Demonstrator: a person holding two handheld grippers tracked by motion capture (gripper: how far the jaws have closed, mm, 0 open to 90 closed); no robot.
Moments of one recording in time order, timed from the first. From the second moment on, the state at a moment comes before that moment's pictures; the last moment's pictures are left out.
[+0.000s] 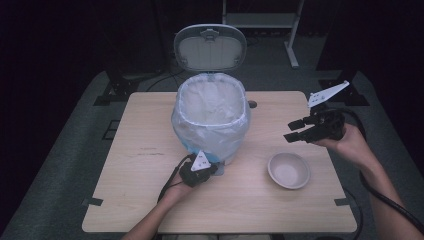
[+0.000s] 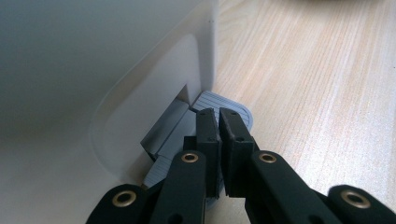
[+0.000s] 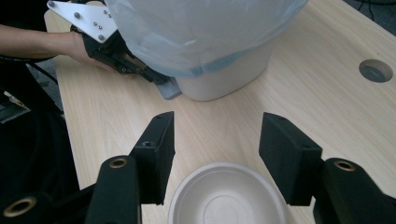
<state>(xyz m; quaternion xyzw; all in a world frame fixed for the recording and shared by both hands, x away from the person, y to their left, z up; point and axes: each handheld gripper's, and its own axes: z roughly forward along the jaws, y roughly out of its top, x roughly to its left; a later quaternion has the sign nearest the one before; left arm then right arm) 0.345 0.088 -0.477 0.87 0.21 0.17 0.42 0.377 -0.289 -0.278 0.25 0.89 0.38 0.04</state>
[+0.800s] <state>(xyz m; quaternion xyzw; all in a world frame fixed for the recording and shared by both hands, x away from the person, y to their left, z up) 0.348 0.089 -0.475 0.88 0.19 0.17 0.41 0.350 -0.308 -0.314 0.26 0.89 0.38 0.03</state>
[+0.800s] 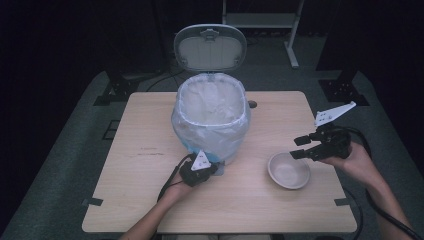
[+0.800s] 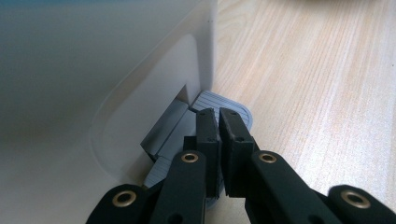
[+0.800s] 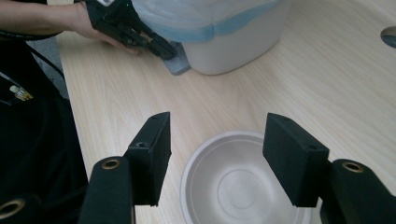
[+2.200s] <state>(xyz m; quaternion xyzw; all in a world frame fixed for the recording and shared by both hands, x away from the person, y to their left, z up) 0.346 0.089 -0.476 0.87 0.20 0.17 0.41 0.315 -0.317 -0.372 0.27 0.88 0.38 0.00</state>
